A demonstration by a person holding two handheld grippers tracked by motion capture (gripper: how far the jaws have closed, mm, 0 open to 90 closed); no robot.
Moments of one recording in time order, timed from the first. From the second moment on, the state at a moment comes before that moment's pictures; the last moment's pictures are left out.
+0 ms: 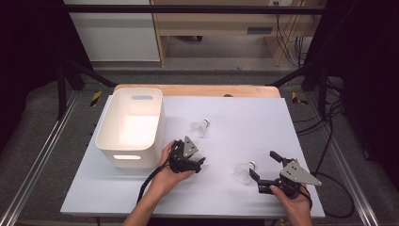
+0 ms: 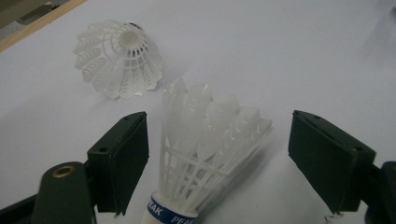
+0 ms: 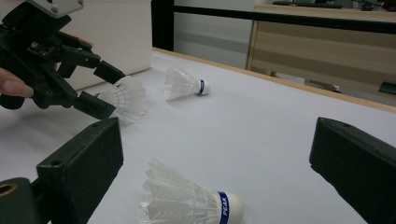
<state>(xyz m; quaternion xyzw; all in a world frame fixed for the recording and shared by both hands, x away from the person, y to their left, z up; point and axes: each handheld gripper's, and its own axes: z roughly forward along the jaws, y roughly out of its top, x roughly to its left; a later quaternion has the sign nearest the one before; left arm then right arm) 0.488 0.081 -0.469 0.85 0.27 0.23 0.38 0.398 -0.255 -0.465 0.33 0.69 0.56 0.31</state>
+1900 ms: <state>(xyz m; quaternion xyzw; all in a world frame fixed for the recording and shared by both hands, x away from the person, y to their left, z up) 0.349 0.180 -0.445 0.73 0.32 0.26 0.55 0.395 -0.247 -0.449 0.37 0.71 0.53 0.29</state>
